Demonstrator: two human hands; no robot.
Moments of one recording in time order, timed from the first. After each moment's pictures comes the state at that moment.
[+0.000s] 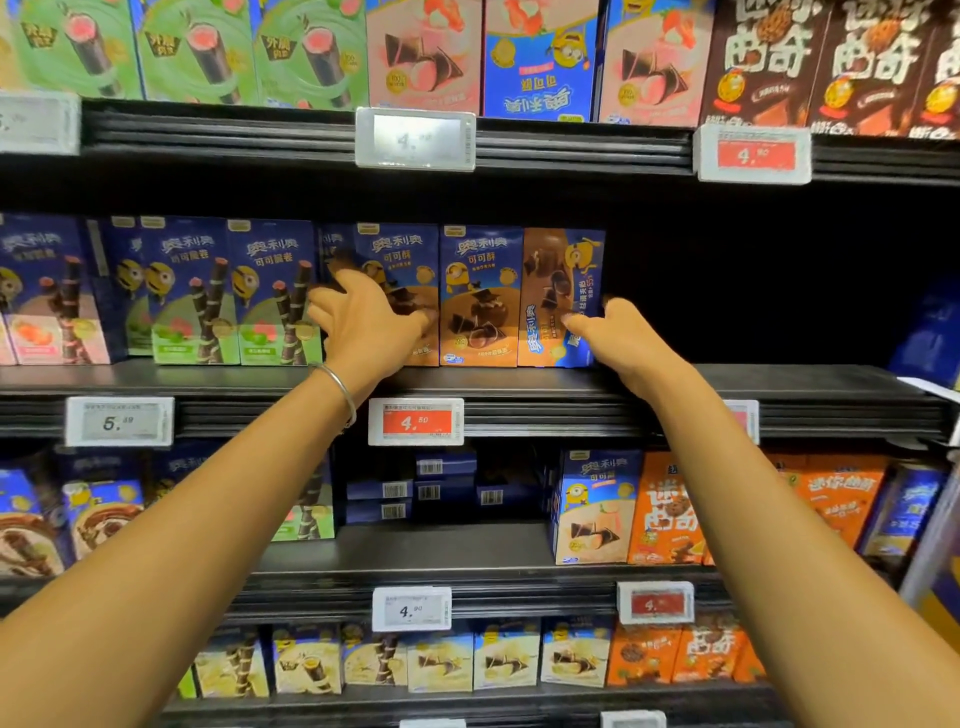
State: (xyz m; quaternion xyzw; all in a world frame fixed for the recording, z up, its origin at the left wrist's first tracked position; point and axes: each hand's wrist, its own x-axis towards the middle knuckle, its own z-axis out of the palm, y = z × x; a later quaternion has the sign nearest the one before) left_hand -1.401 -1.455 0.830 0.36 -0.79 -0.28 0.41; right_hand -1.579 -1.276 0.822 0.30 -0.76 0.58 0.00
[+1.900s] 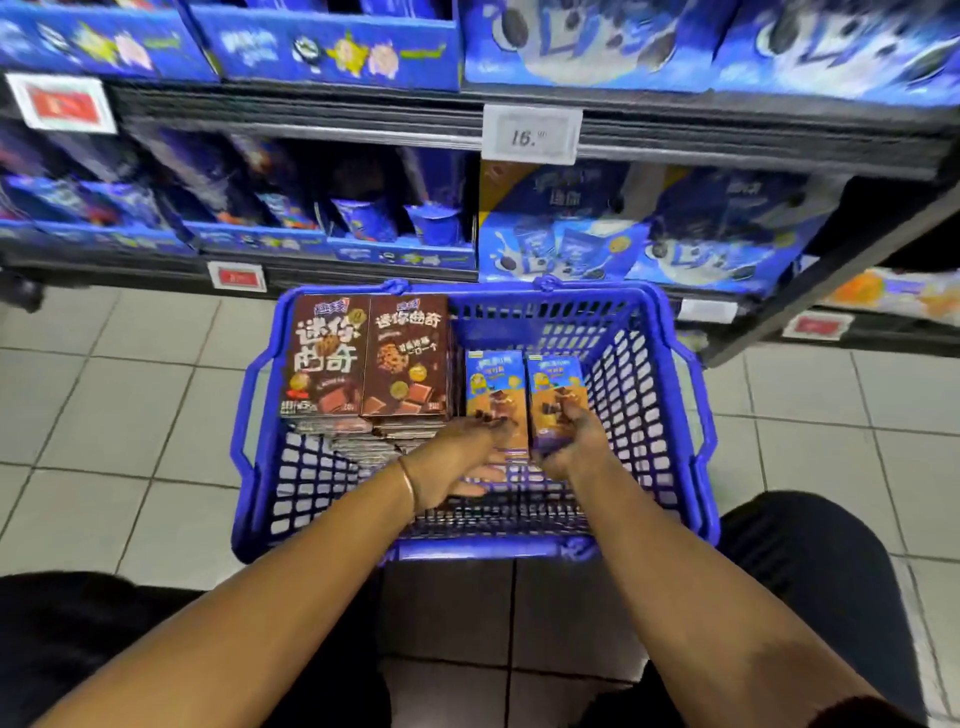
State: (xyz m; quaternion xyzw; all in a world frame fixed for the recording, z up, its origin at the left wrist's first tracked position) left_hand -1.280 -1.141 -0.270 0.47 -0.54 -0.67 -0.21; right_hand -1.403 -1.044 -0.330 -0.37 -0.50 0.64 -0.45
